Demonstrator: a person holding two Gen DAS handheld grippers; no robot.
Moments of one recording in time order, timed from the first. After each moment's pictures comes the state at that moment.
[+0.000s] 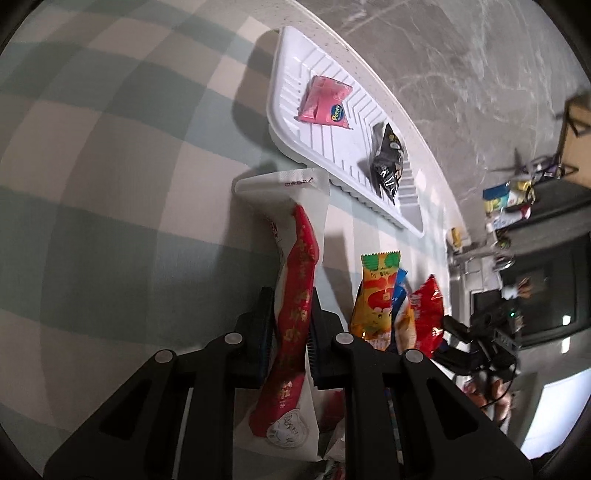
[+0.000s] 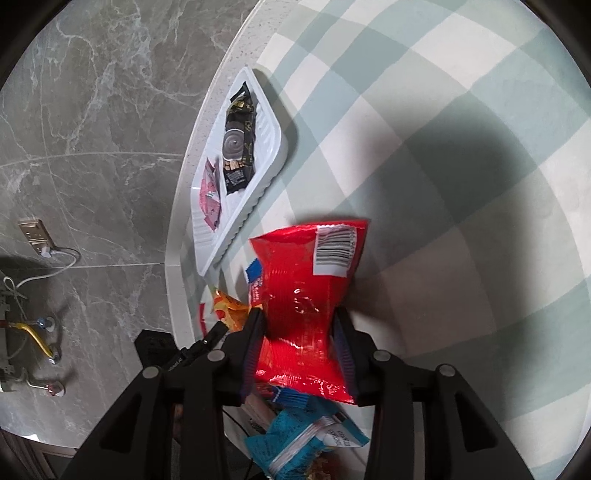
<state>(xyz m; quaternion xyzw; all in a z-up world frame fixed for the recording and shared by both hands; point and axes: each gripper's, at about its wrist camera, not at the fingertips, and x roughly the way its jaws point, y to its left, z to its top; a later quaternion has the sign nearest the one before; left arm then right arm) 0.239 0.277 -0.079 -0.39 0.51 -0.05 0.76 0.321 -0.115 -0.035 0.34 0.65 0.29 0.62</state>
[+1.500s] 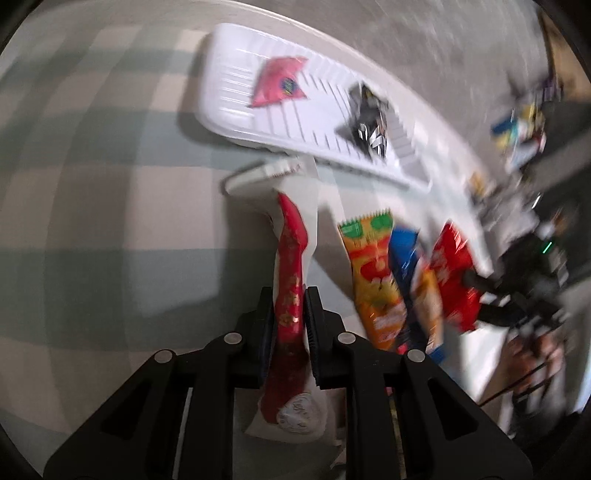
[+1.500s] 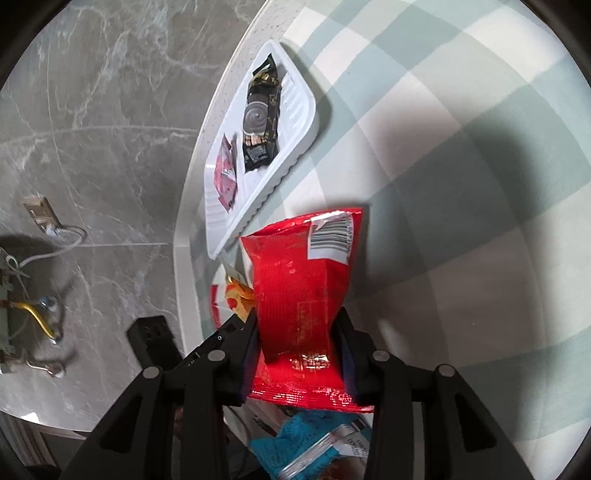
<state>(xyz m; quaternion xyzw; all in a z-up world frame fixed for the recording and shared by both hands) 0.253 0.224 -0.061 -0.23 0.55 -0.06 0.80 0.322 -0.086 -0.033 0.32 0.65 0.33 0.60</state>
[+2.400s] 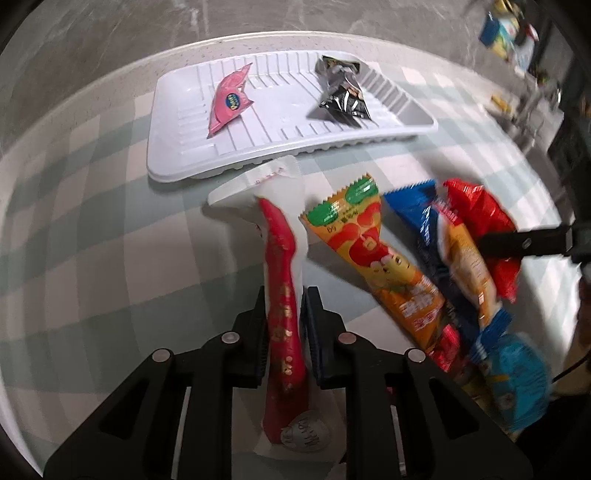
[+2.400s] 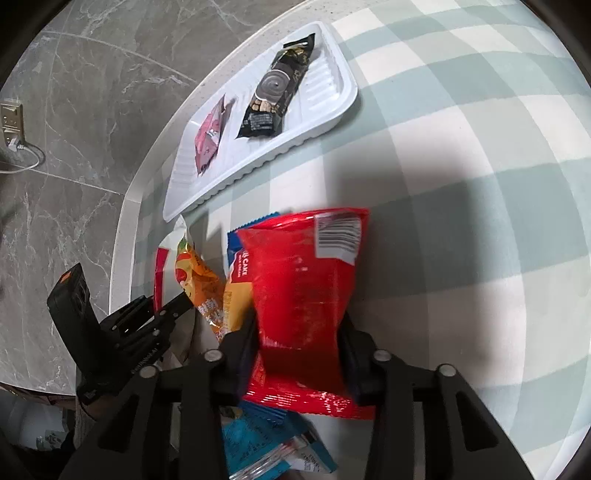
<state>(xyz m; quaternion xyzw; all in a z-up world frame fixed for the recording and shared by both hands) 0.256 0.170 -0.059 -0.05 0.55 -0.04 0.83 0.317 -0.053 -0.024 0.15 0.65 0.34 0.67</state>
